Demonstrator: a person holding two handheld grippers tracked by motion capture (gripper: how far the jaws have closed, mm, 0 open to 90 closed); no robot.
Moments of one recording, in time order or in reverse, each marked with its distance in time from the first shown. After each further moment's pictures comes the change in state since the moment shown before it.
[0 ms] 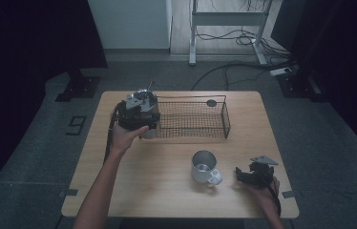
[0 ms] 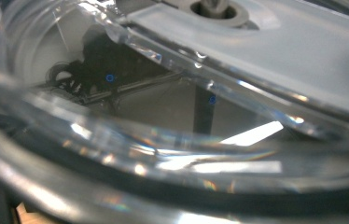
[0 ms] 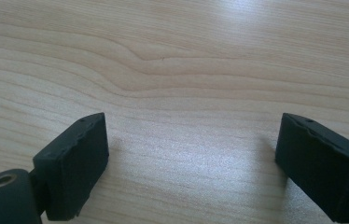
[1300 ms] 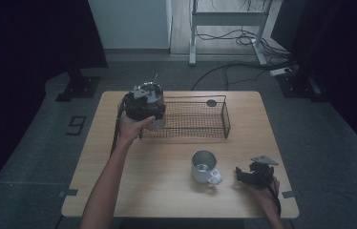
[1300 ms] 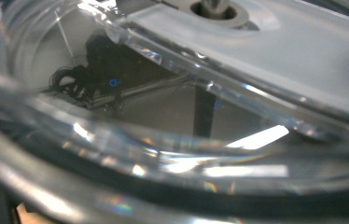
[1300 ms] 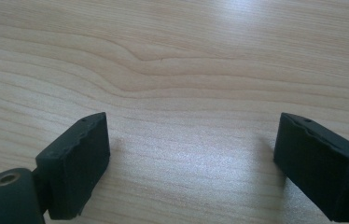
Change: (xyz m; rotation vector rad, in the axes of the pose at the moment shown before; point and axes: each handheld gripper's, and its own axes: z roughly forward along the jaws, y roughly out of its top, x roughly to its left) left arm 0.004 0.019 0.036 0.012 0.006 -0.019; right arm 0.000 0.000 0.000 -0.001 -0.004 0.003
